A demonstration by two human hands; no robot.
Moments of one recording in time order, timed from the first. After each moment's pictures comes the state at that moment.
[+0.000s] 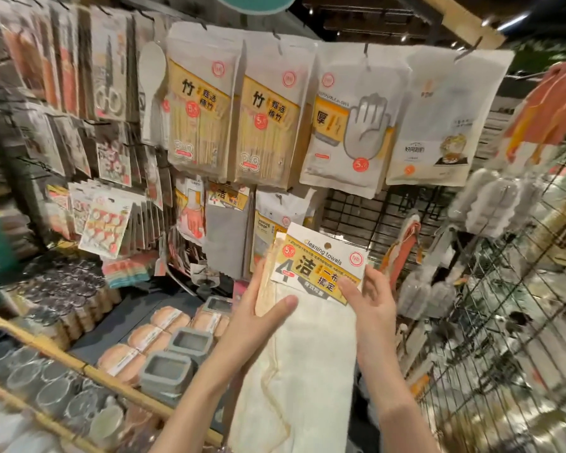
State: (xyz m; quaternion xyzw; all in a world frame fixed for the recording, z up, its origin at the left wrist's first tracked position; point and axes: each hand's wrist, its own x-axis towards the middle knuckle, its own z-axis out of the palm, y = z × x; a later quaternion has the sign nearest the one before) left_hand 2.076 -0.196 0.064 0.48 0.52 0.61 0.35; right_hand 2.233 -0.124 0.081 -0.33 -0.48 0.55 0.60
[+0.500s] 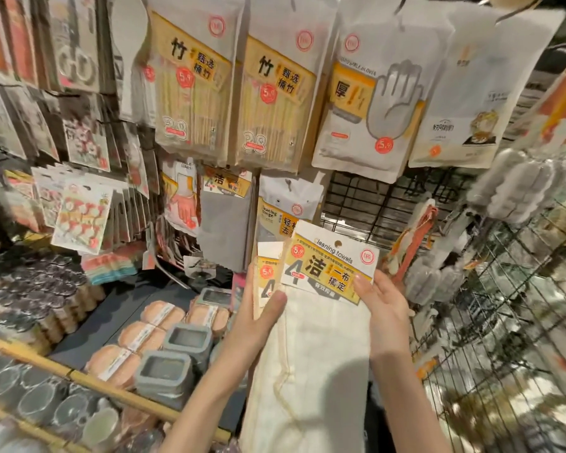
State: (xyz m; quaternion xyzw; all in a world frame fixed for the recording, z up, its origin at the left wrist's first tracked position) left_hand 2.033 -0.175 0.024 0.46 0.47 0.63 0.40; right_hand 2.200 -0.116 0.062 -0.34 -0.45 0.58 0.59
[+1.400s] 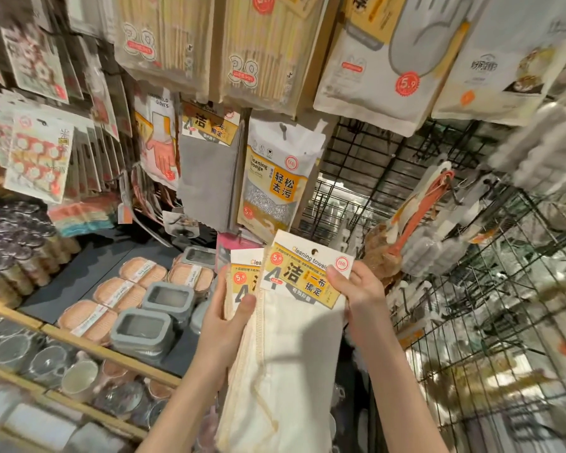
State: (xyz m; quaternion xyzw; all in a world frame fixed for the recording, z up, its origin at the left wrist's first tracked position) left_hand 2.043 -0.168 -0.061 0.29 0.54 0.65 0.44; right_hand 2.213 -0.086 0.008 -0.40 -0.47 0.63 0.47
